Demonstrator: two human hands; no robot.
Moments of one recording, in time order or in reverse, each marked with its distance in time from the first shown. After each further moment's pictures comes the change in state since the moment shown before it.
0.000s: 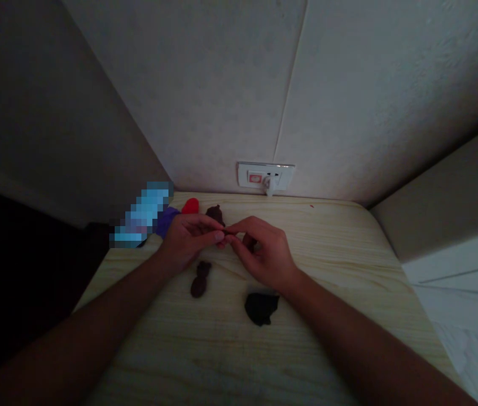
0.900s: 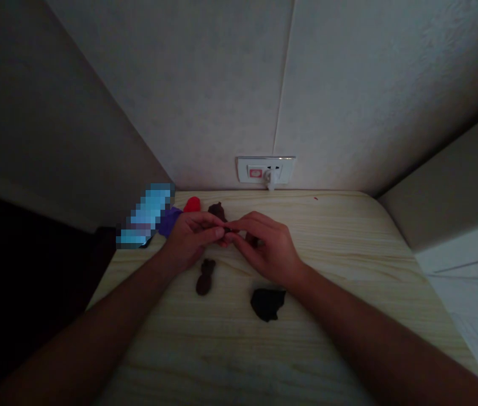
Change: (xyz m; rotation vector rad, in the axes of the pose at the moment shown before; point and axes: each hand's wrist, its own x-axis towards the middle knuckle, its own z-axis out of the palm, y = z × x) left_hand 0.000 0.001 0.000 -0.107 -0.001 -0.114; right_hand 0.002 -0.001 0.000 0.021 -0.027 -0.066
